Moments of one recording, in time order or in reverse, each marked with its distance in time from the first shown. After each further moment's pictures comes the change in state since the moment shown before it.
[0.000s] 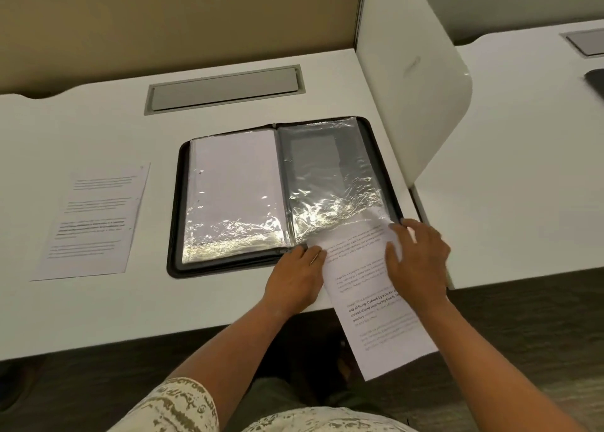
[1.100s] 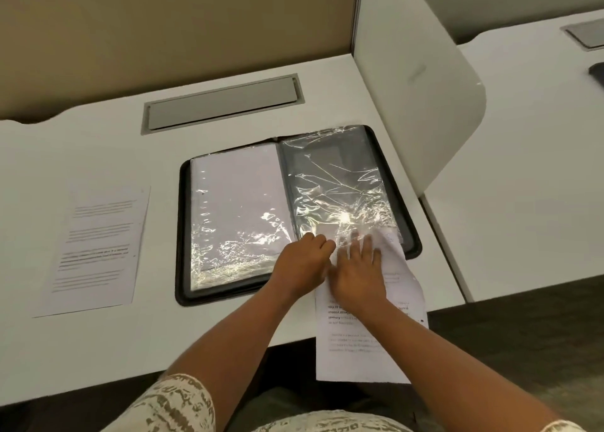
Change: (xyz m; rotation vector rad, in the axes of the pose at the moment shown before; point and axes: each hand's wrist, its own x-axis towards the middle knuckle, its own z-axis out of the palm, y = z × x) left_hand 0.059 -0.037 -0.041 -0.016 -0.009 0.073; right_hand 0.018 -0.092 0.080 -0.156 -0.586 0.026
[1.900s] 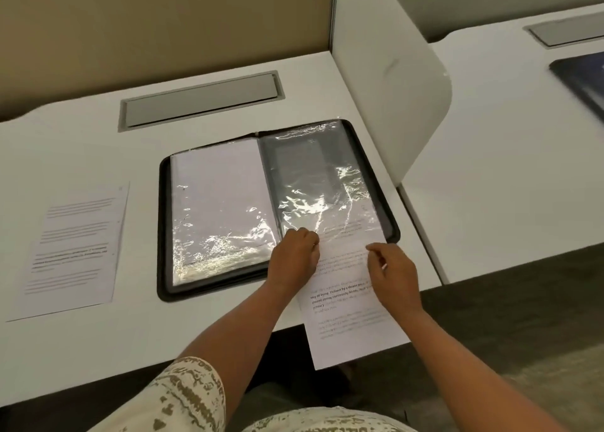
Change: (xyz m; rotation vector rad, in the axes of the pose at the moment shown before) left_hand -0.002 0.020 0.028 -0.245 -0.011 -0.292; right_hand -0.055 0.080 -0.016 0.636 0.451 0.039
